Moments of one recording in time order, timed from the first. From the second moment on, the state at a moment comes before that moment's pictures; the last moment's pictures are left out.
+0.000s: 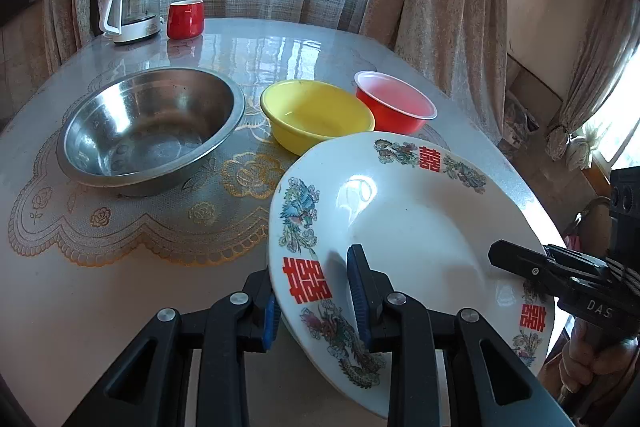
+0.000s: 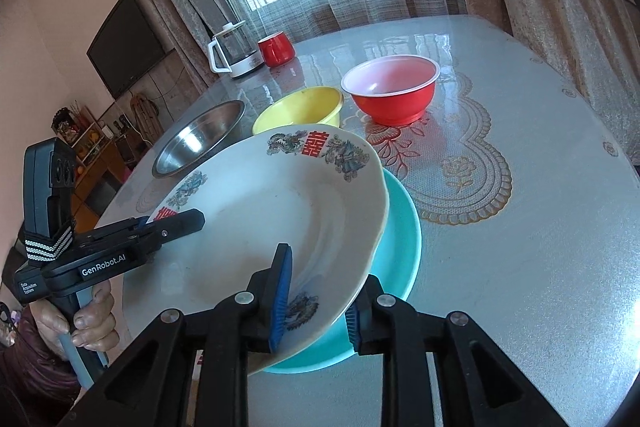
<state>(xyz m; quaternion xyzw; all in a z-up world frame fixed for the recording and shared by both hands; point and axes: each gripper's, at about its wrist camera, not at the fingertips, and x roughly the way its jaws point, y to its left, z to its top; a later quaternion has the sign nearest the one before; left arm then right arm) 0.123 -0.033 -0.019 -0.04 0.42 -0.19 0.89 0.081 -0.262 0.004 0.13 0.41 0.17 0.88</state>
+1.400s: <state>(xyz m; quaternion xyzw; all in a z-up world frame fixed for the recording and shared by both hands) 0.100 -0.044 -0.025 -0.01 0.40 -0.15 0.90 0.060 -0.265 -0.006 0.12 0.39 0.10 0.91</state>
